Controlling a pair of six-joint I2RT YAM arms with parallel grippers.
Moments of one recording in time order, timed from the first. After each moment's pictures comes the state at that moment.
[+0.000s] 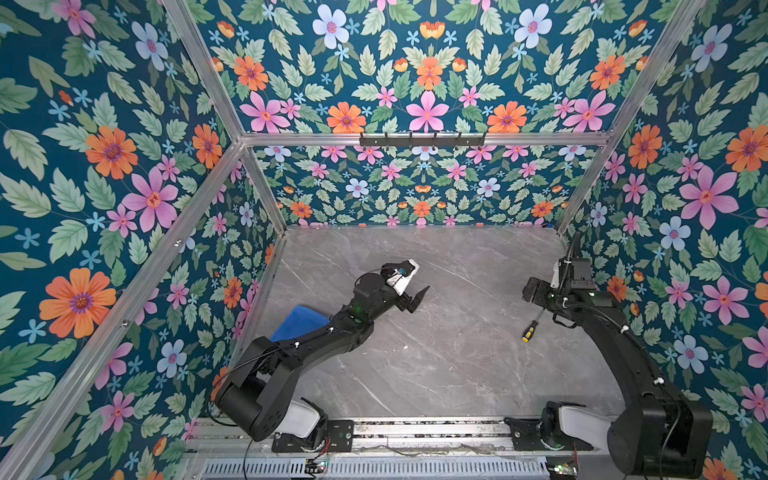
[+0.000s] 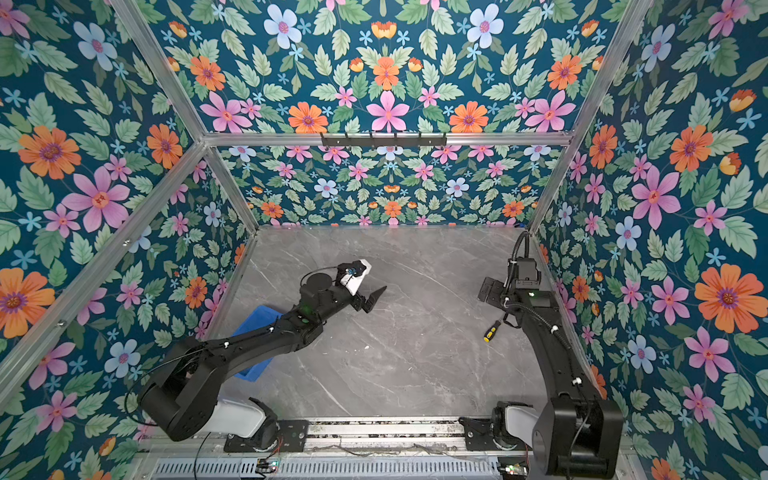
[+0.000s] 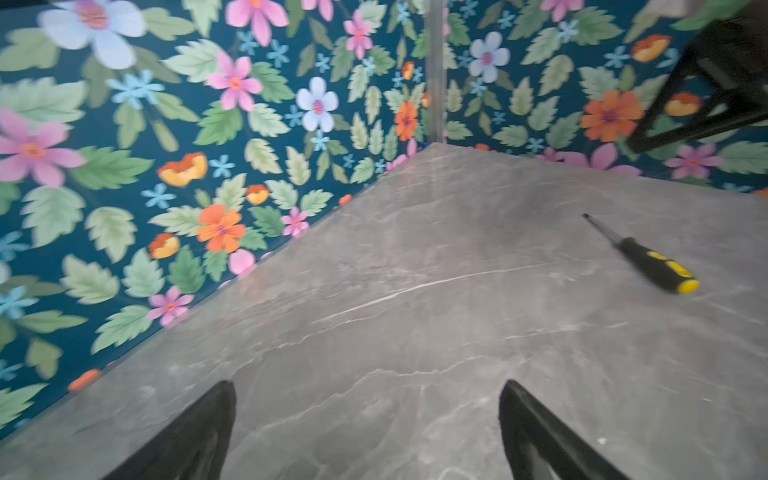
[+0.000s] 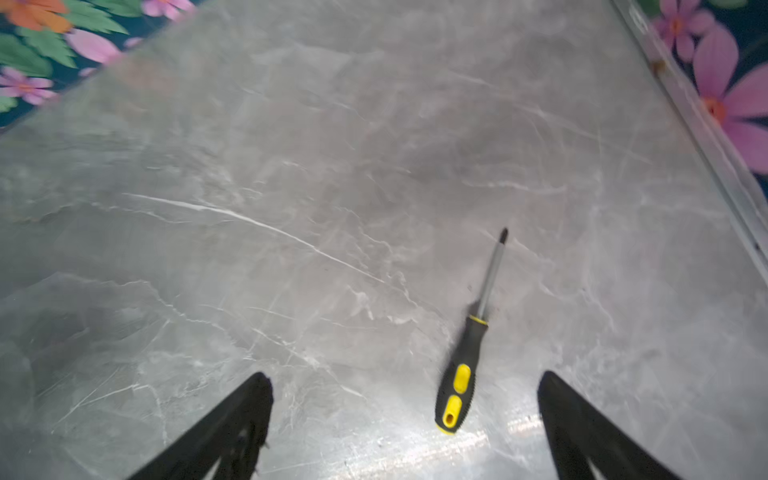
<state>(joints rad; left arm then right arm) -0.66 1.46 0.73 0.54 0.19 0.22 -0.09 1.24 0.98 -0.73 -0.03 0.39</state>
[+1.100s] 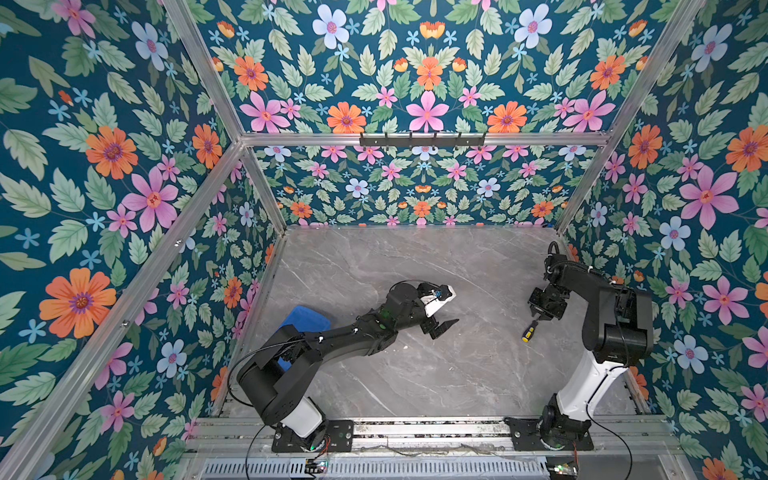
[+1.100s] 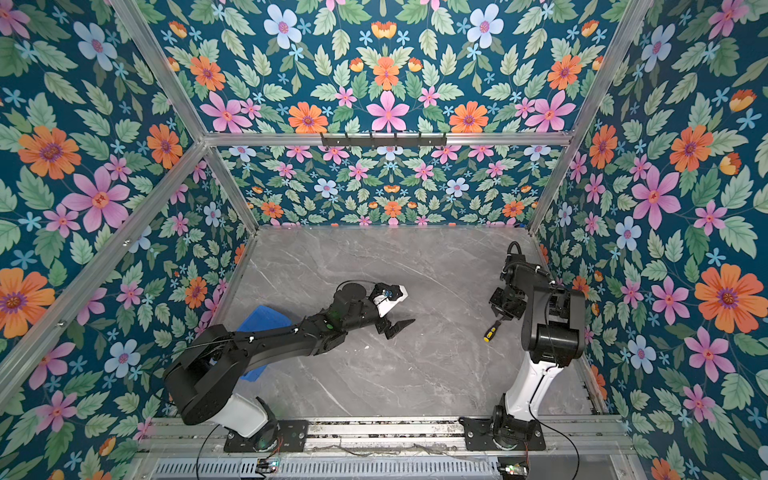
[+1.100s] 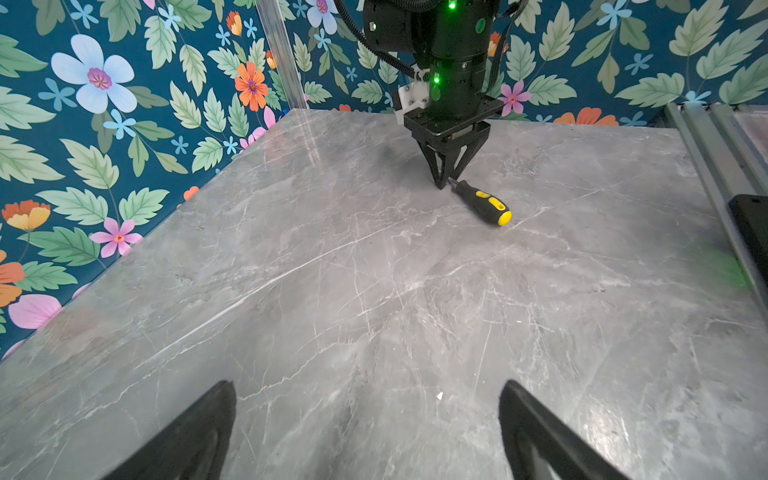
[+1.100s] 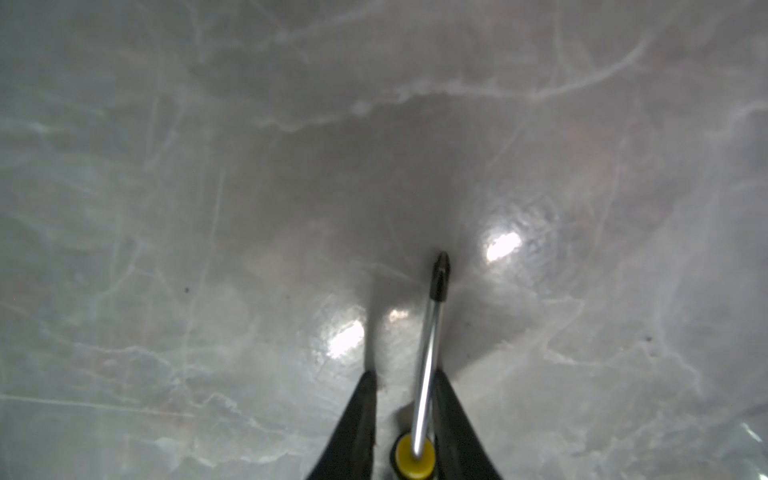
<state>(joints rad) -0.84 1.56 0.79 0.43 0.27 0.27 -0.20 1.88 1.22 -0.85 -0.02 0.45</state>
